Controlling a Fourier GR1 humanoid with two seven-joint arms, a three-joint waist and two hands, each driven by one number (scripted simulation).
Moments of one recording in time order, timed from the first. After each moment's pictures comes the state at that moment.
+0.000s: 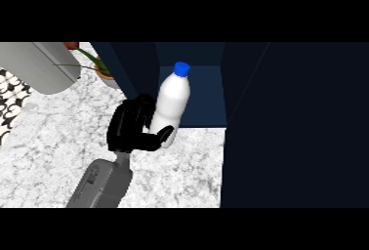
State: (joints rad) left arm -0.31 0.00 -0.17 -1.30 0.47 0.12 -0.18; right arm 0.57 -0.08 0.37 -2.13 -0.19 0.11 -0.19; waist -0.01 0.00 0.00
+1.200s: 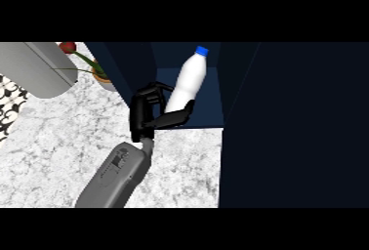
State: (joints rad) left arm -0.50 0.00 -0.31 -1.13 0.25 0.69 -0.16; right arm 0.53 -0.11 0.36 -2.12 -0.25 0.14 -0.19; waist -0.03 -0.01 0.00
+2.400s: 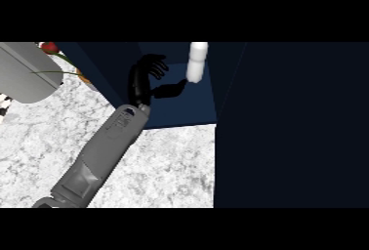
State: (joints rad) left arm -0.86 0.09 -0.31 -0.62 0.10 0.77 -0.17; right arm 0.52 -0.11 0.36 -2.07 -0.25 0.17 -0.23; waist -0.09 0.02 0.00
